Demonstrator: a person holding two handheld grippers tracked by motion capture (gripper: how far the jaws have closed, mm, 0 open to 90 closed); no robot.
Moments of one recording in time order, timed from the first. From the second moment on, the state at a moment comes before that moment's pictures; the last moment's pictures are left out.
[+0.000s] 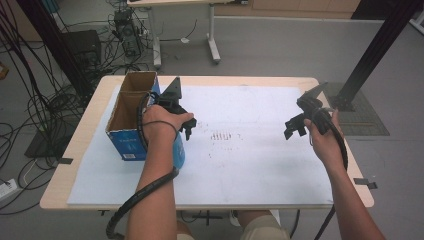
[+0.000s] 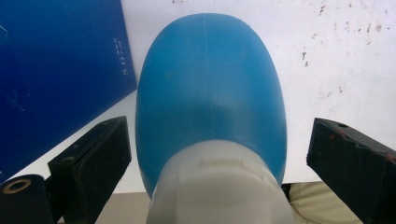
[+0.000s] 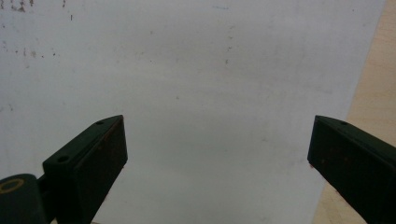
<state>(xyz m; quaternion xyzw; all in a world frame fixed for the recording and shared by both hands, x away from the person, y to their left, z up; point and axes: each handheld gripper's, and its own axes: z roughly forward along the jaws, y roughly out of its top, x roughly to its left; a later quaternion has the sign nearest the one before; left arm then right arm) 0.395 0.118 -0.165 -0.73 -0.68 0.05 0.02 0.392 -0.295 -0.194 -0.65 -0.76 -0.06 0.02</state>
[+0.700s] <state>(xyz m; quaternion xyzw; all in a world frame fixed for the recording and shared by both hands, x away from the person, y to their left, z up) 0.394 0.117 -0.165 -0.73 -0.68 0.04 0.02 0.391 -0.296 -0.195 -0.64 -0.76 -0.06 0.02</state>
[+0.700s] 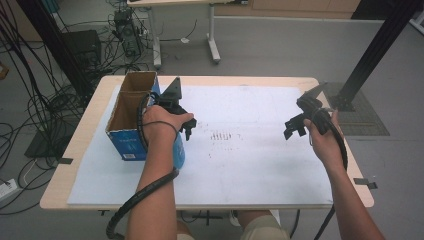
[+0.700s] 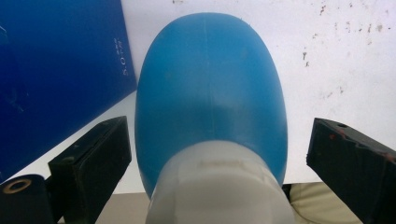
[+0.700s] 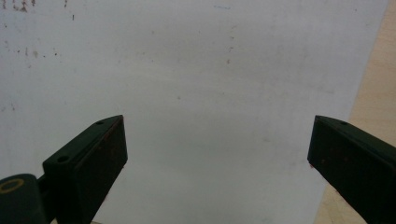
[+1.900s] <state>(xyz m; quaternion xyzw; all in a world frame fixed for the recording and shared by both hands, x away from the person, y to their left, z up) 0.391 0.114 -0.168 -0.73 -0.68 0.03 0.02 0.391 -0.294 -0.195 -0.64 -0.76 -0.06 0.02</state>
